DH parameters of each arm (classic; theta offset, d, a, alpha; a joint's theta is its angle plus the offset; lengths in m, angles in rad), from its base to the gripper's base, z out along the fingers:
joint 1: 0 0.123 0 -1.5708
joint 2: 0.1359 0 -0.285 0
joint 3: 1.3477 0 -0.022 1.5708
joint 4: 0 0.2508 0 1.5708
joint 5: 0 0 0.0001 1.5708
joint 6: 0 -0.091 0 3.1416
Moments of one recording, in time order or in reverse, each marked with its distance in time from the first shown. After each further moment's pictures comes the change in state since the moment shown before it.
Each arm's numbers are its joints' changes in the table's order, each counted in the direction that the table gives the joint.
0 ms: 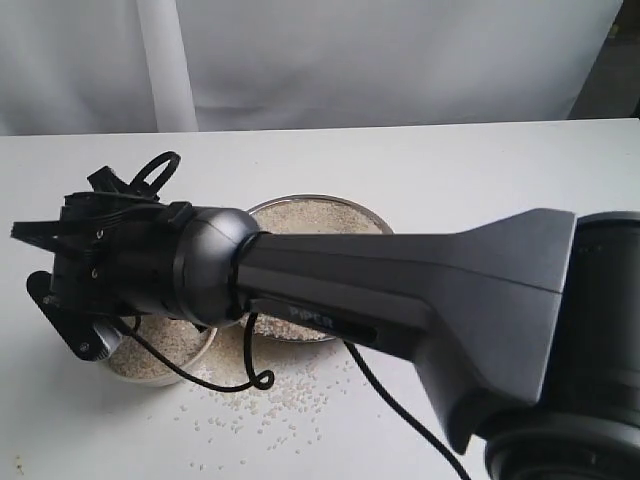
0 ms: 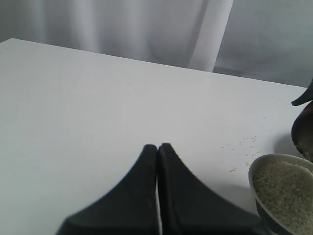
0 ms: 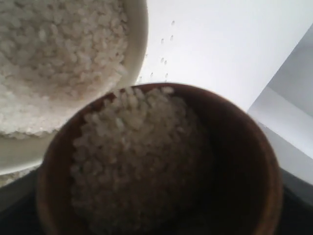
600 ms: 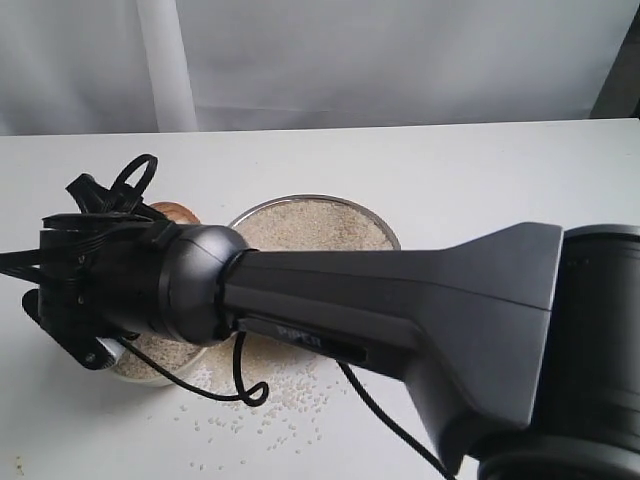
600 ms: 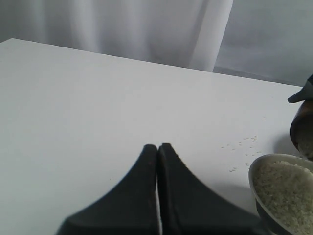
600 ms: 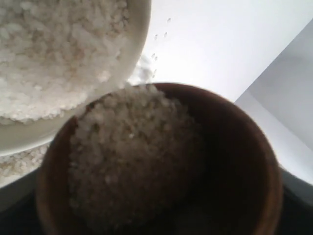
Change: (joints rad) left arm 0.000 0.000 0.000 0.000 0.000 0.000; right arm 0.022 0.006 0.000 -0.092 -0.010 0.048
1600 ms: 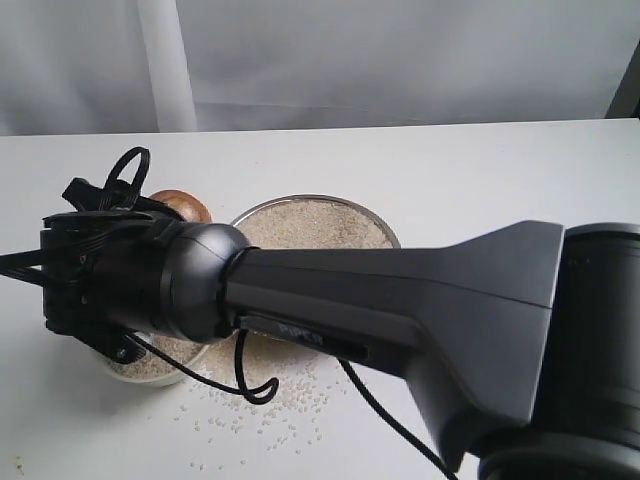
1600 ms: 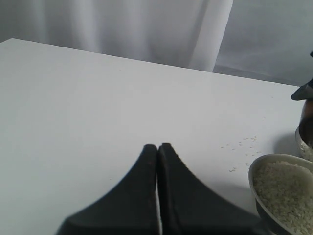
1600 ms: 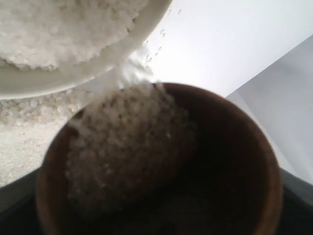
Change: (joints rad) left arm 0.000 0.000 0.000 0.000 0.000 0.000; right arm 0.000 0.000 0.000 -0.064 -0.035 0.171
